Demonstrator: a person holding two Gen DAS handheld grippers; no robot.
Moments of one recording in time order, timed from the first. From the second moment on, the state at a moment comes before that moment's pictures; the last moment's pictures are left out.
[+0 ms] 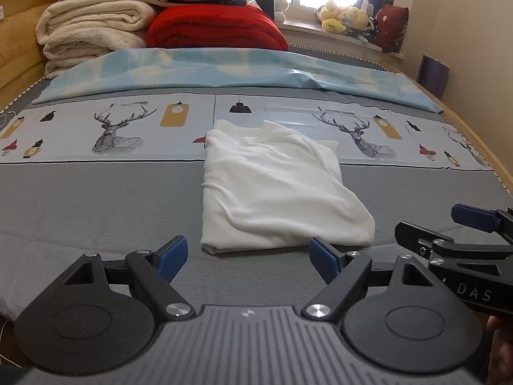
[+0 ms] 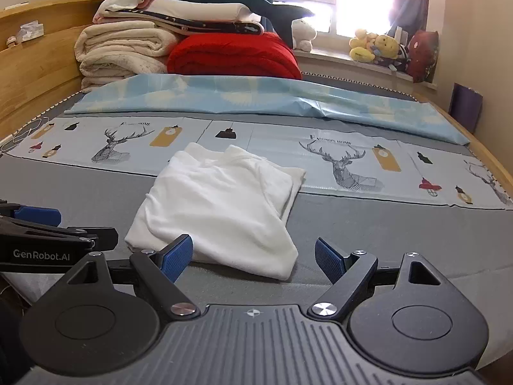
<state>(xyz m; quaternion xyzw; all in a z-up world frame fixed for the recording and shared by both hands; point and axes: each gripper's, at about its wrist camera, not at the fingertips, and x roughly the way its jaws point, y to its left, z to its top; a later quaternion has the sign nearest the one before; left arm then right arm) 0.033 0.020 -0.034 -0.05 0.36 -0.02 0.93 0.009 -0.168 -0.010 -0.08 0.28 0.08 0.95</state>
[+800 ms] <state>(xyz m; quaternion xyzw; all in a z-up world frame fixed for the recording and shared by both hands) 0.034 0.017 -0.035 -0.05 0.36 -0.03 0.93 0.010 -0.168 -0.012 -0.08 0.28 0.09 0.95</state>
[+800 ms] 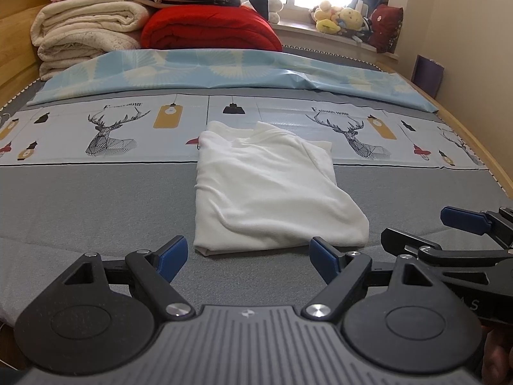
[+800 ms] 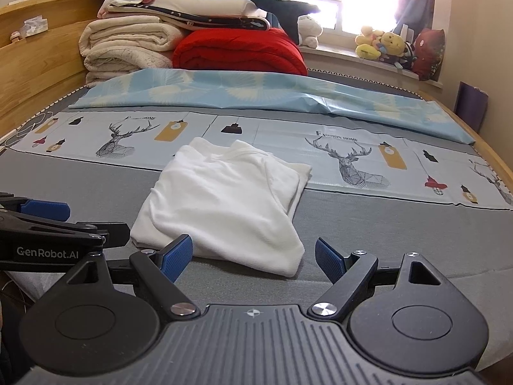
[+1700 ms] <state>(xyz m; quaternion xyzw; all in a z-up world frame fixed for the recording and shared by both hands) 0.034 0.016 -0.035 -0.05 0.36 -0.03 0.93 0.012 -0.166 -0.014 -0.08 0.29 0.09 0.95</state>
